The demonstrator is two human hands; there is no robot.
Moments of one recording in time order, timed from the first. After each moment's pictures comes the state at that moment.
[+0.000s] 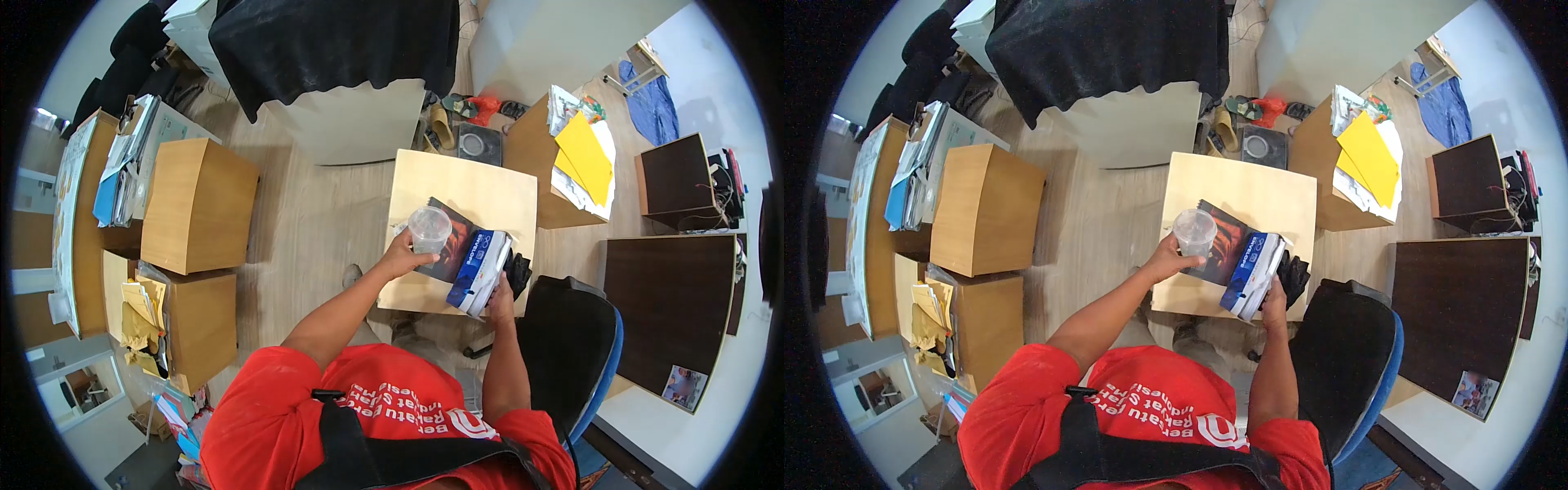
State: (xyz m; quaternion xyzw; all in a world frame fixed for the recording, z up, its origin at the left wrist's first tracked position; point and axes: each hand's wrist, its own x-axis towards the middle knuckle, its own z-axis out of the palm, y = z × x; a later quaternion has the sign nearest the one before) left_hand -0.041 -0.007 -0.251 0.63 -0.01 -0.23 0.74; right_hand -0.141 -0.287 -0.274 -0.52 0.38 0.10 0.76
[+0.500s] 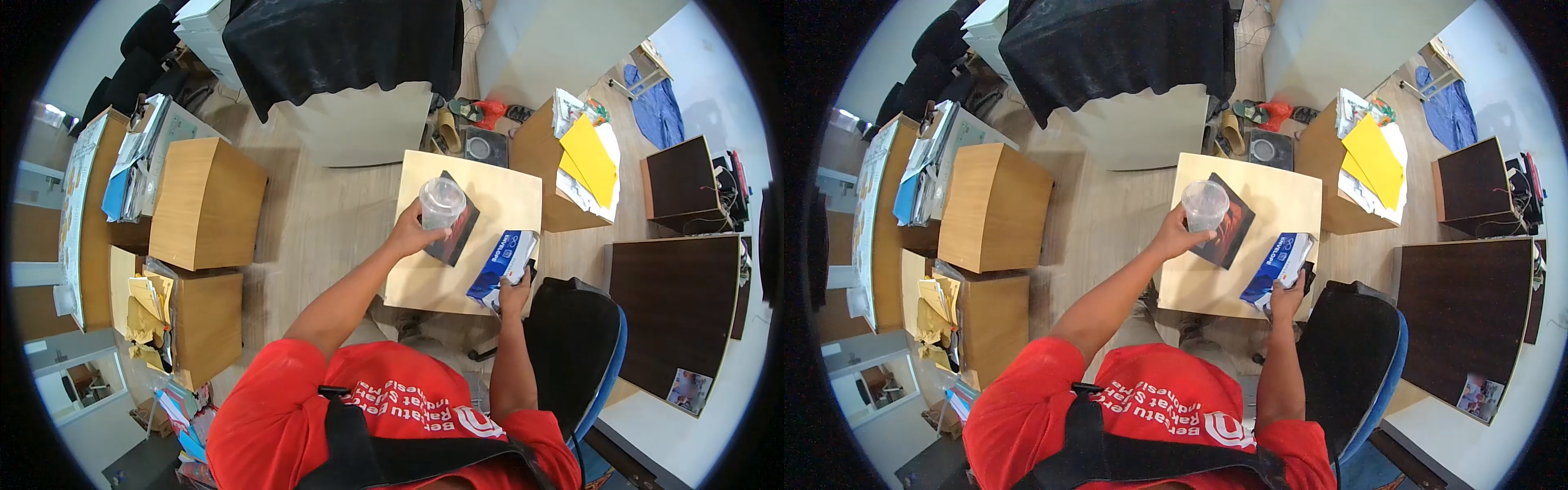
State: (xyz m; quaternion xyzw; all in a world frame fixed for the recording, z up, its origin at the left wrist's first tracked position) left_hand -0.005 -0.006 -0.202 0.69 -0.04 -0.15 0.71; right_hand -0.137 -0.300 -0.294 -0.78 0.30 -0.10 0.53
